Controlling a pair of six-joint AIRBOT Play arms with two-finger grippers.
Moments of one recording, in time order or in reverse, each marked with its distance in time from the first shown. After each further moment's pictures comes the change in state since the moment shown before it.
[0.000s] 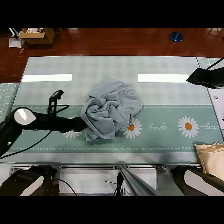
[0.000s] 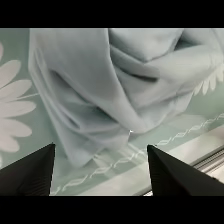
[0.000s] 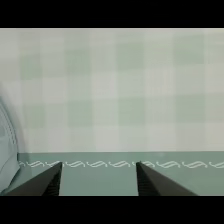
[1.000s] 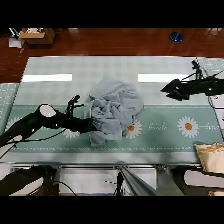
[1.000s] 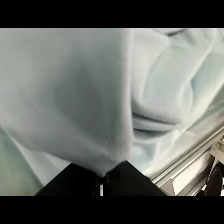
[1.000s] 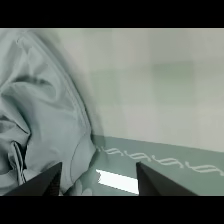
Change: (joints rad) left arm -0.095 -0.263 0.022 -0.240 0.060 0.161; right arm 0.035 -0.296 -0.122 0.454 0.042 -0.127
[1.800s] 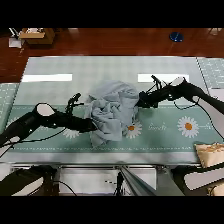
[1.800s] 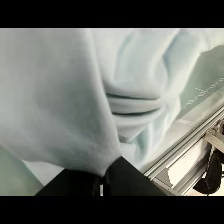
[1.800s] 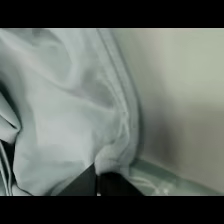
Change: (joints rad) left arm 0.005 0.038 0.035 0.000 -0.040 0.054; right arm 0.323 -0.208 0.006 0.065 -0.138 0.032
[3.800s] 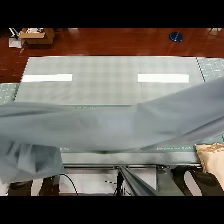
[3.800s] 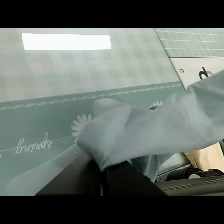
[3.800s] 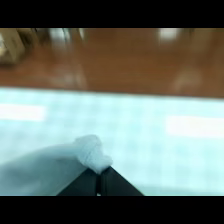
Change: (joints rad) left arm 0.703 0.707 0.953 0.019 -0.830 -0.473; right arm -0.261 1.078 0.678 -0.563 0.606 0.261
